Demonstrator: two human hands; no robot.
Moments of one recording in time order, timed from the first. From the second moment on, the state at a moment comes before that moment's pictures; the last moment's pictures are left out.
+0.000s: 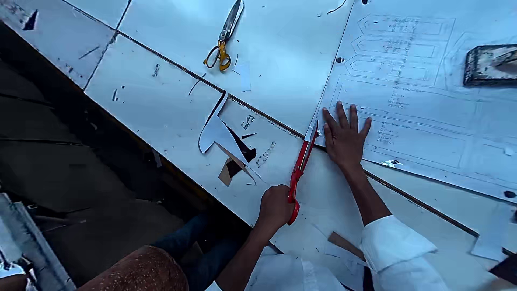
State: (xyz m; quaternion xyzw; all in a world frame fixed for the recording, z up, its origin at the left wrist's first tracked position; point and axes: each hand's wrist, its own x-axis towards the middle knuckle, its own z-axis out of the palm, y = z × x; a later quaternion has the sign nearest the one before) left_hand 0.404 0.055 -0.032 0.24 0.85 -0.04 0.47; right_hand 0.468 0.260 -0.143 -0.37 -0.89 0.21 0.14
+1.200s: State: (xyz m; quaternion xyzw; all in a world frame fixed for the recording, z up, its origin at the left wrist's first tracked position) left_hand 0.409 0.073 -0.028 0.24 0.86 -0.07 0.44; right_hand 0.467 0.260 -0.142 -0.37 -0.89 0.22 0.13
